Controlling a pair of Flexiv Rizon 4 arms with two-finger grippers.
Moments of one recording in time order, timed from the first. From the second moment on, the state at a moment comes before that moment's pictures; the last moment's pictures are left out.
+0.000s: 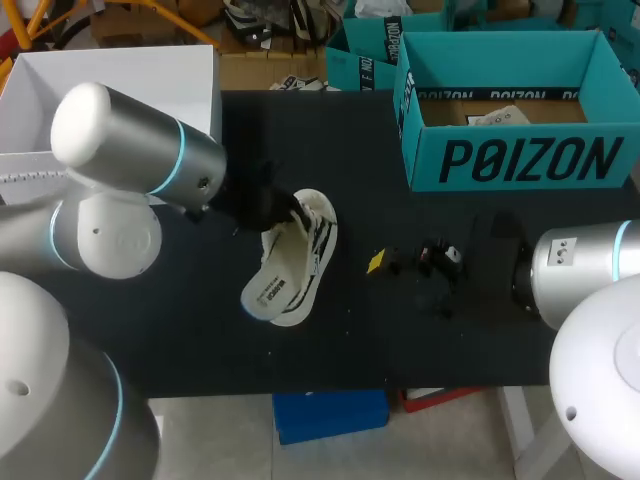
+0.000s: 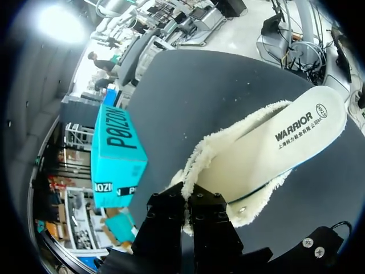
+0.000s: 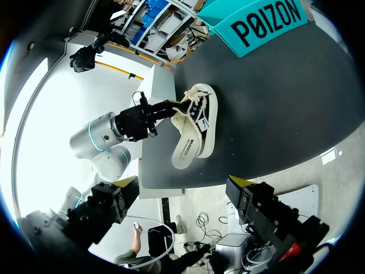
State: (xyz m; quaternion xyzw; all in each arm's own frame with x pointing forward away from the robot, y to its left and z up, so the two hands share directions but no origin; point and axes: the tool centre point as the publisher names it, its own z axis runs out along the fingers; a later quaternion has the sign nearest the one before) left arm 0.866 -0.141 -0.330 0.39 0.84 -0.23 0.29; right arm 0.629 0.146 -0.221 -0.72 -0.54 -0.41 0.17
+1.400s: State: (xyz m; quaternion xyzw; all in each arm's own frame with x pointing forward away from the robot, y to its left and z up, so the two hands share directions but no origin) left arm 0.908 -0.146 -0.320 0.37 0.84 -0.26 0.30; right arm 0.629 0.146 -0.221 -0.72 -0.54 -0.41 0.17
